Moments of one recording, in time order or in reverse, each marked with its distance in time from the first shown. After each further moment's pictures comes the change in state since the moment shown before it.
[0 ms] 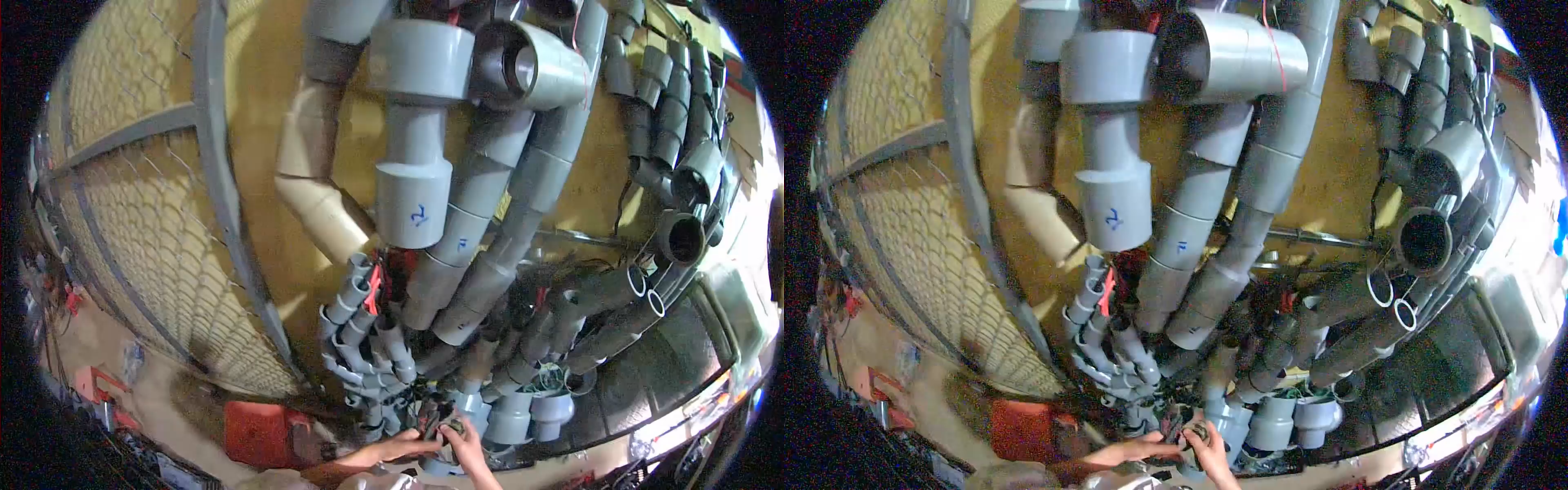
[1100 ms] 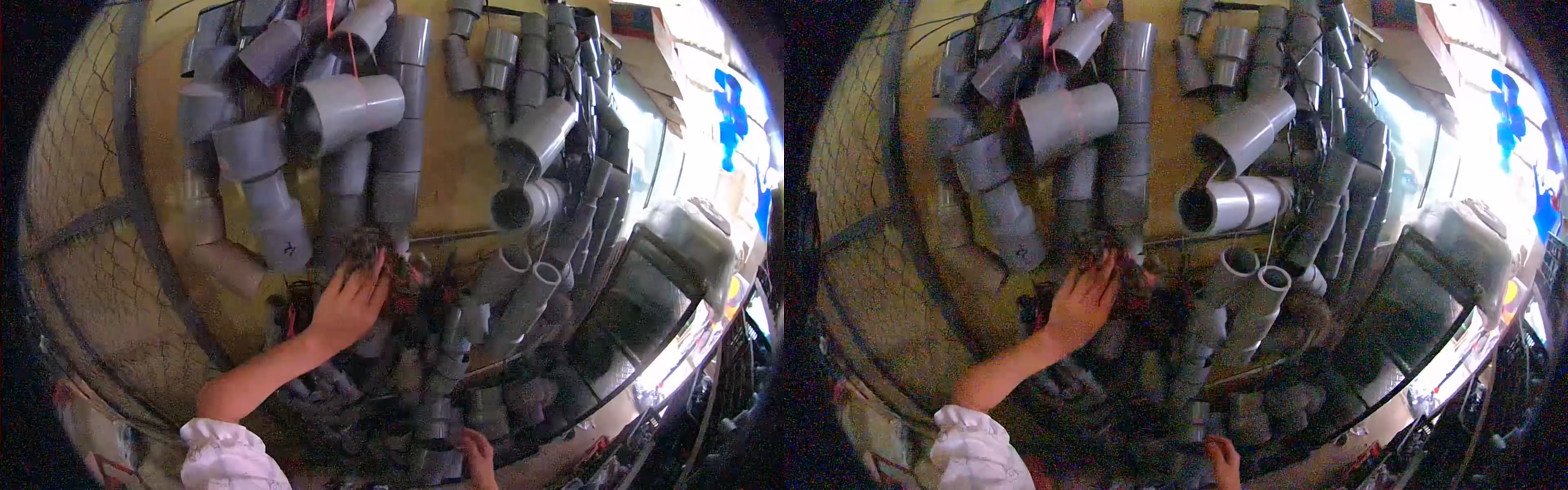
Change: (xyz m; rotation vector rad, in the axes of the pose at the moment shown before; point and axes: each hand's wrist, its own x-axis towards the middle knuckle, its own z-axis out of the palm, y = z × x) left_hand 0.057 0.299 0.058 2.491 0.765 1.218; right_hand -0.045 0.048 -0.061 0.329 0.414 -0.256
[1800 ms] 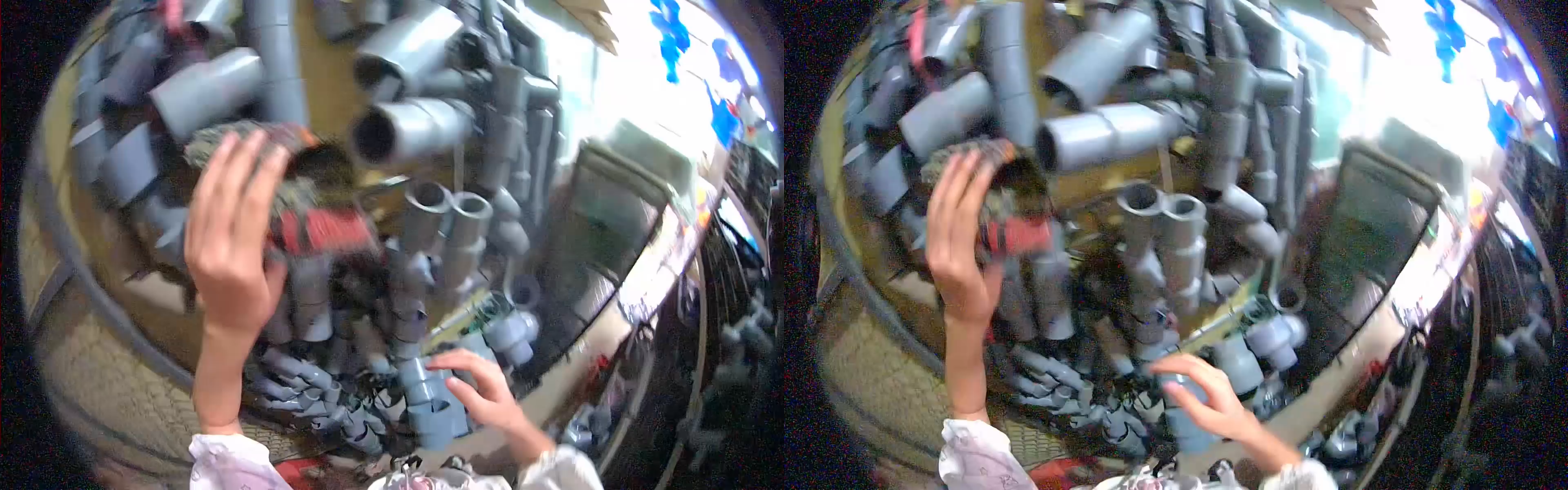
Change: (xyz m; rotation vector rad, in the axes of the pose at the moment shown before) left_hand 0.075 -0.018 -0.082 -0.256 0.338 -0.111; right_hand 0.005 -0.187 0.050 -0.335 -0.398 -0.717
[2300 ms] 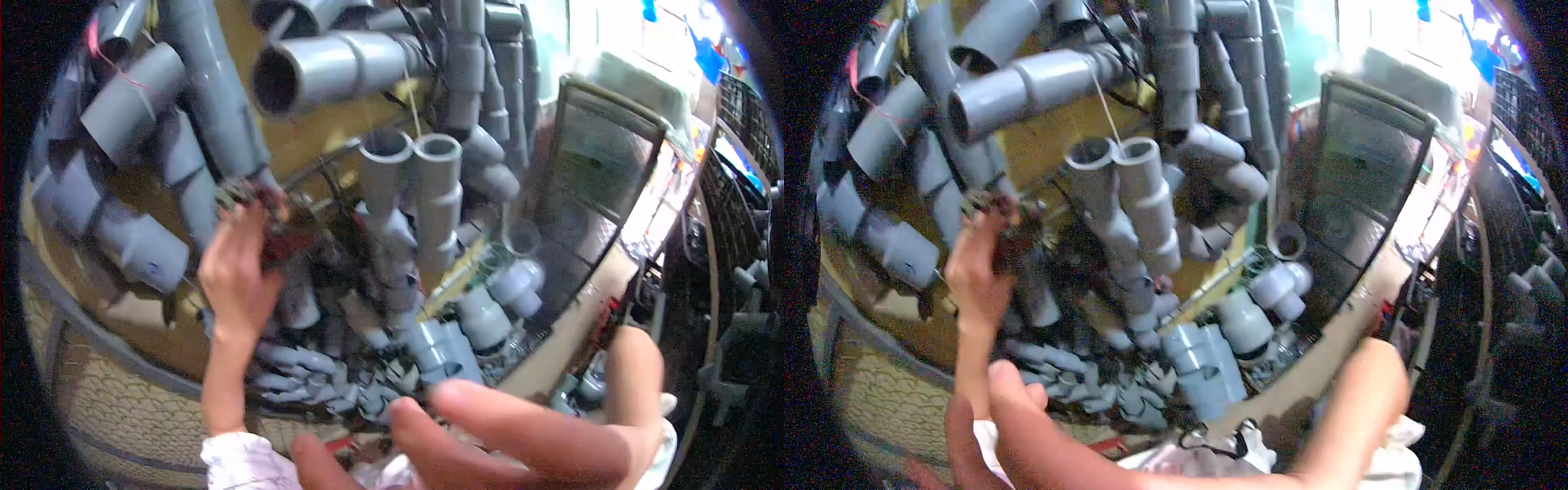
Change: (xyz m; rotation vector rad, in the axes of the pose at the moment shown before) left_hand -0.071 -0.004 0.050 -0.045 -0.301 -0.048; right_hand 0.053 -0.153 0.027 -0.885 -0.087 -0.914
